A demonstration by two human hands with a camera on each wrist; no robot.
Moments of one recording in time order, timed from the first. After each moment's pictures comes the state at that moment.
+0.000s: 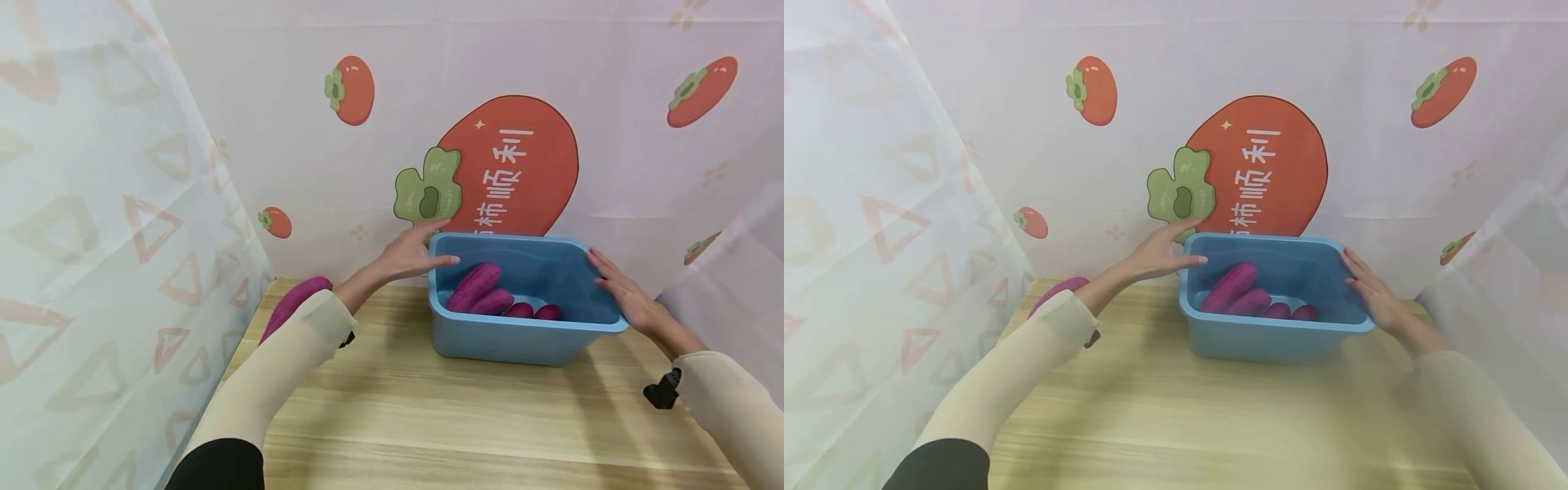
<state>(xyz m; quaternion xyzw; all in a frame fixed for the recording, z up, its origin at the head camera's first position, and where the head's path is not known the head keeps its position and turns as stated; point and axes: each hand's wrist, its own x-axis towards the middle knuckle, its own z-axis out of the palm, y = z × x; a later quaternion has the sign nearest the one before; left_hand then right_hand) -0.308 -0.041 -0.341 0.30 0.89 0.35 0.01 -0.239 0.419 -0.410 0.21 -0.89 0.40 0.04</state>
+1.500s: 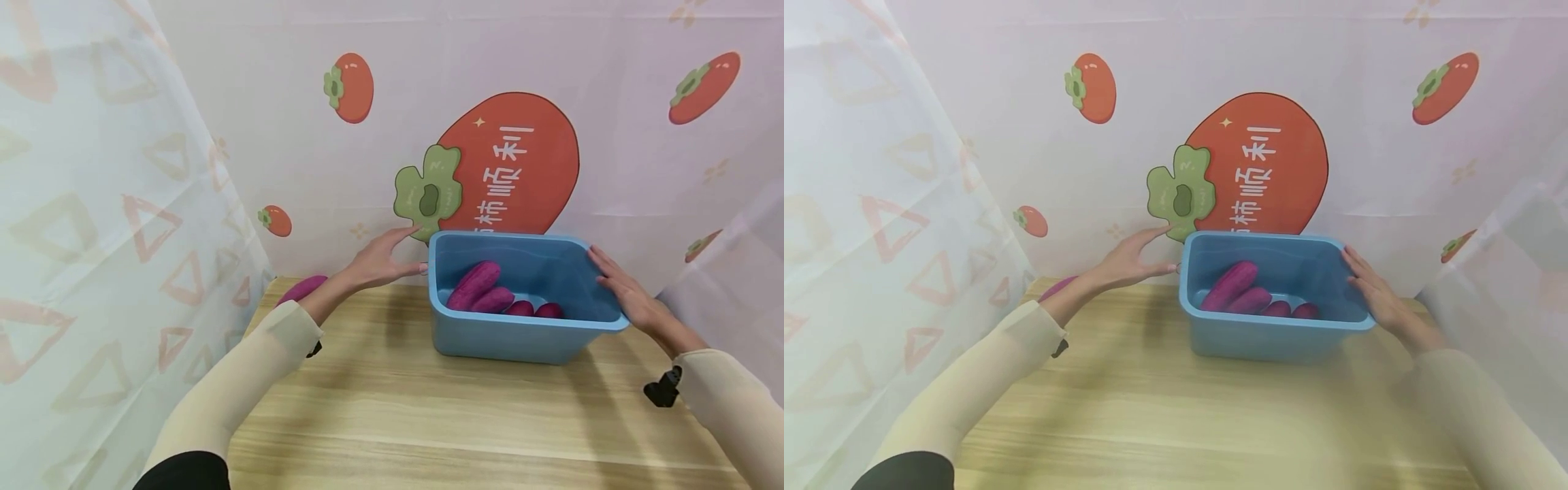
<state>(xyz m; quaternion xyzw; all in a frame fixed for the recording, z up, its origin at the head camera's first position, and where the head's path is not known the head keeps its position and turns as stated) -0.300 -0.092 -0.355 0.29 0.90 0.34 0.00 -0.241 0.419 -0.410 0.21 -0.89 0.40 0.04</state>
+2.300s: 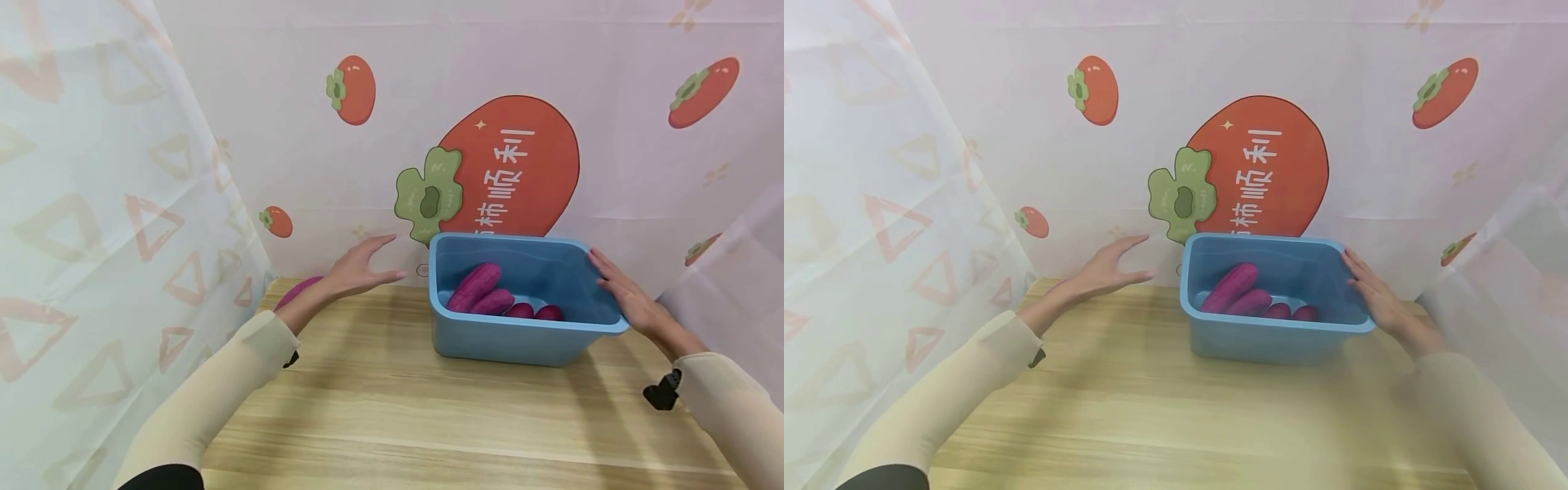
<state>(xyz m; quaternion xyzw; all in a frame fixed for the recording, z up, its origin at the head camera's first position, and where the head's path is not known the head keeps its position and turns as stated) -0.292 -0.131 -0.370 0.26 0.90 0.34 -0.01 -0.239 0.419 -0.411 0.22 -0.89 0.41 0.04</state>
